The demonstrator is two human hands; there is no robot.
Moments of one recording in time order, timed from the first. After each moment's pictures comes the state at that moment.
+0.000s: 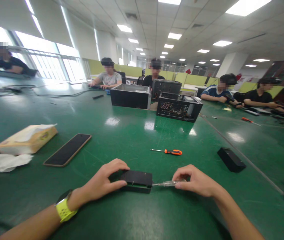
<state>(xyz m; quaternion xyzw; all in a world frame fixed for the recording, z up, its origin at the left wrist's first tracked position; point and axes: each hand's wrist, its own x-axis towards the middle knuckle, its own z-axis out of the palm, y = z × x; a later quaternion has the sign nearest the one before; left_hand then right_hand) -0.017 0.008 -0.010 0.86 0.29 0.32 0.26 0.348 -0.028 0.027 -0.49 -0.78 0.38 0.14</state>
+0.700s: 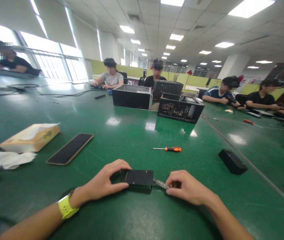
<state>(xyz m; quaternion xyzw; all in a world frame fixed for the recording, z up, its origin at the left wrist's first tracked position) -0.016 0.005 -0.007 0.86 0.29 0.31 0.28 0.316 -0.036 0.019 -0.47 -0.81 0.33 0.11</state>
